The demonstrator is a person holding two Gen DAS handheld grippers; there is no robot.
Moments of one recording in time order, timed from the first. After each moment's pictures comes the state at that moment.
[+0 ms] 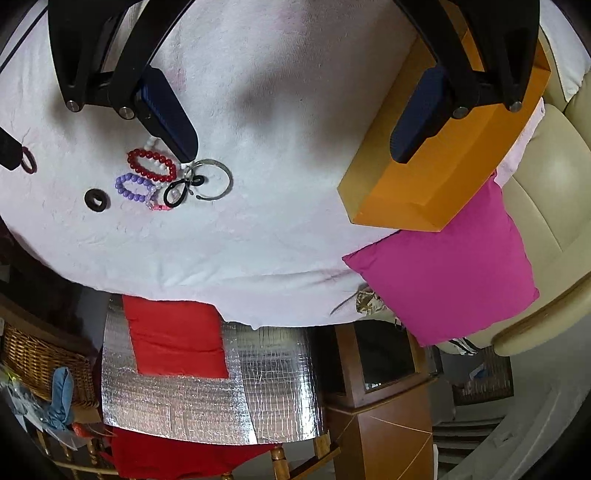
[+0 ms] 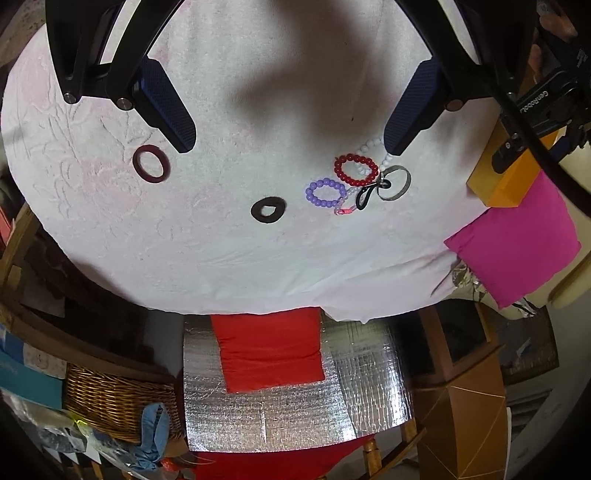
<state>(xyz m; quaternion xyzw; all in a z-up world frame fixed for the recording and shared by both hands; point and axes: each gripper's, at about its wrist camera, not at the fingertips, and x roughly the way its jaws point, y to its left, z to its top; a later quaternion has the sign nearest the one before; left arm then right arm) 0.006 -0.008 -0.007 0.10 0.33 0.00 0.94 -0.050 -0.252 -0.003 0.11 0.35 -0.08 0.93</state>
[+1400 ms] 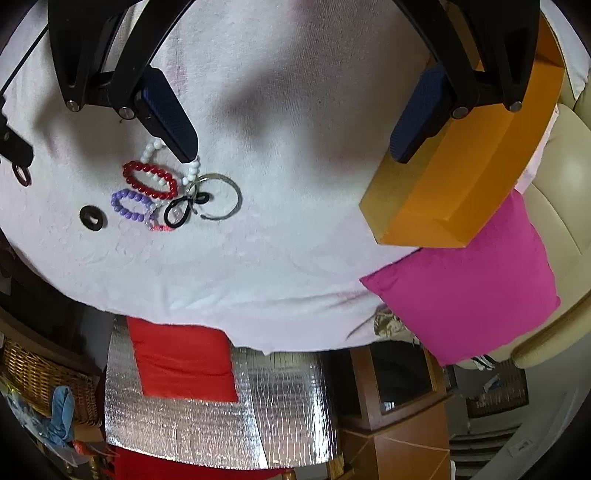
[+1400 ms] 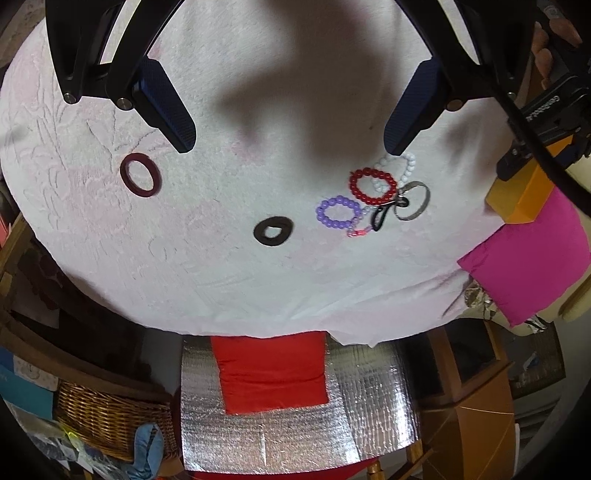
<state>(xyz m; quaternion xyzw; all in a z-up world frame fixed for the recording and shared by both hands) 0.032 -0.014 -0.039 0.09 0.36 -0.02 0.93 -0.025 -0.266 -0.039 0.11 0.38 -0.10 0.91</state>
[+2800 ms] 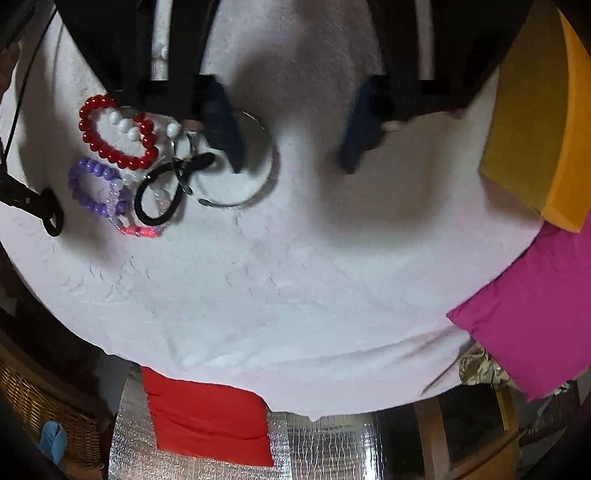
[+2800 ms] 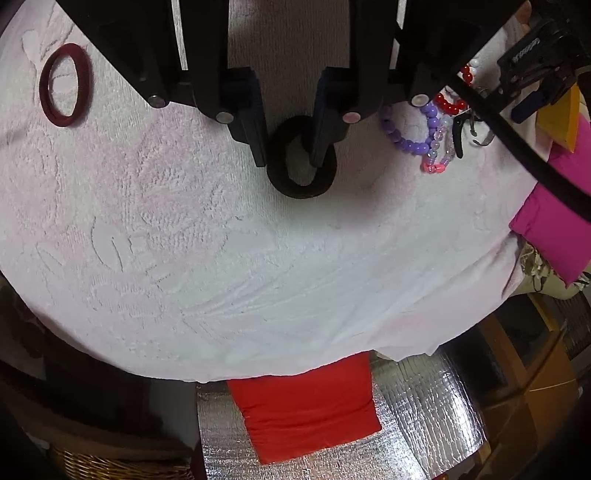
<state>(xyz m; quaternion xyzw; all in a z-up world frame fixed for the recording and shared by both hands) 0.156 -0.053 -0.106 0.08 0.45 -0.09 0.88 0.098 -0.323 -0.101 0.19 0.43 -0.11 0.88</state>
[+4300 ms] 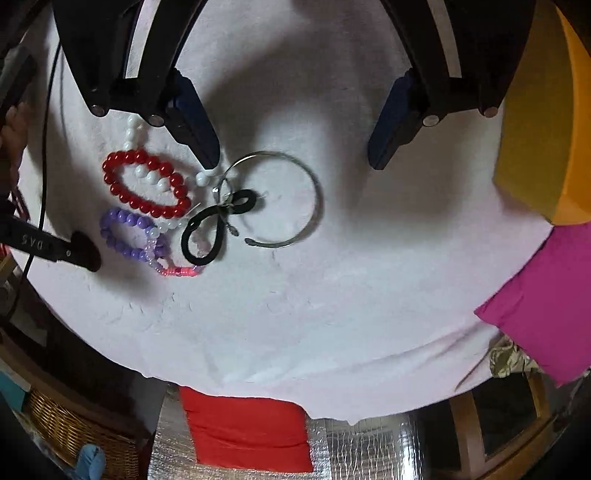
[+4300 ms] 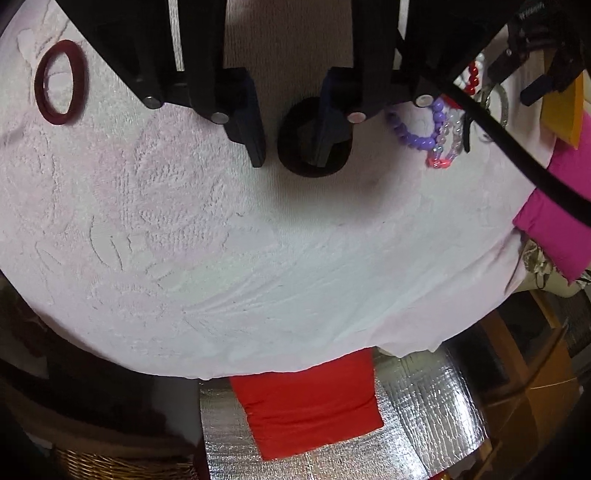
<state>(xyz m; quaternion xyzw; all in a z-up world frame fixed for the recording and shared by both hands) 0.134 -0.053 -0.109 0.09 0.47 -0.16 0.87 0.110 -0.323 -0.105 0.18 0.42 -0.12 0.88</state>
